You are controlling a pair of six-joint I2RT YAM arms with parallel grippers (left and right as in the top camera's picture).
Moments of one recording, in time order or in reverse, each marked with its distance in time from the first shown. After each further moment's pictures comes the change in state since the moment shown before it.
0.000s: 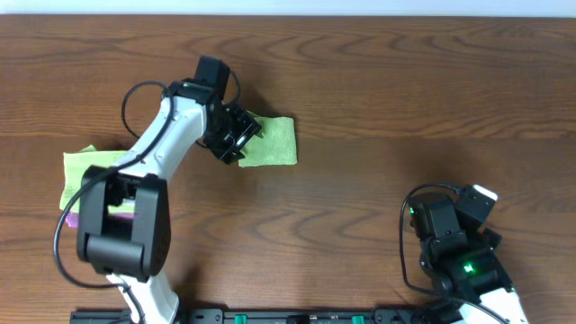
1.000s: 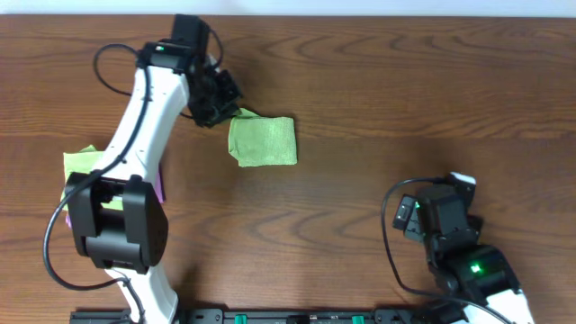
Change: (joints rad) left arm 0.048 0.048 0.351 -0.254 -0.048 0.296; right arm 0.000 -0.001 0.062 0.007 -0.271 -0.140
